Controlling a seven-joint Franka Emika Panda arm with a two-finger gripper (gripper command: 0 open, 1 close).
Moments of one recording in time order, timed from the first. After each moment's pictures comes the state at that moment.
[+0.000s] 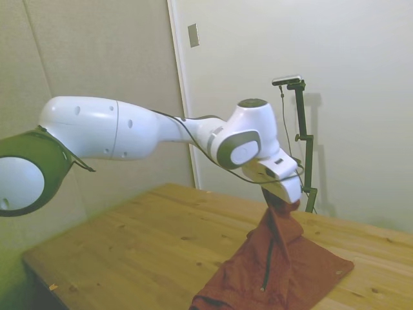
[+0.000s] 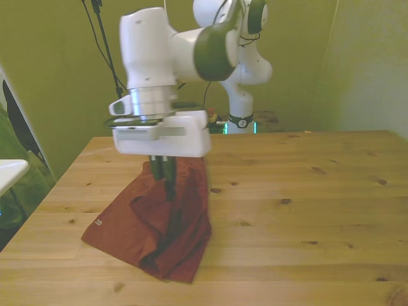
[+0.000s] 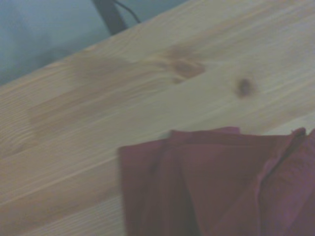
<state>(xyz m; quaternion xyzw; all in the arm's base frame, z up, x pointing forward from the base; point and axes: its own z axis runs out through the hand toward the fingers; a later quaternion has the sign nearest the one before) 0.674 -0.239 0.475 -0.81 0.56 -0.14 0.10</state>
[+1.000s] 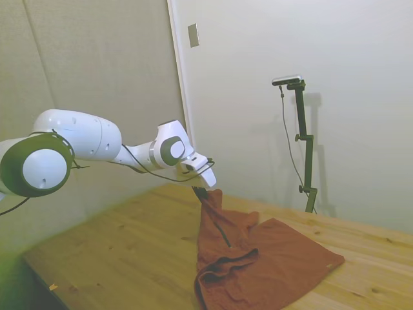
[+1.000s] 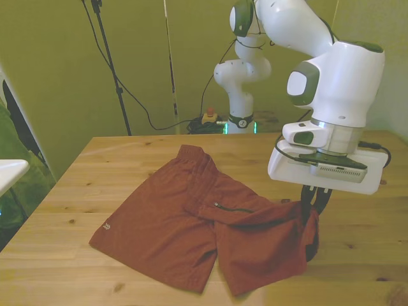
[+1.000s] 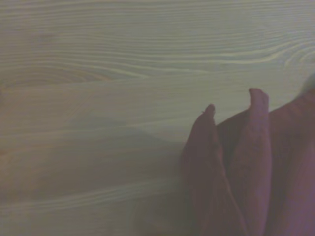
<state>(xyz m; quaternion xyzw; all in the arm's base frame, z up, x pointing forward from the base) 0.723 0.053 0.407 -0.87 0.46 -0.15 -0.02</state>
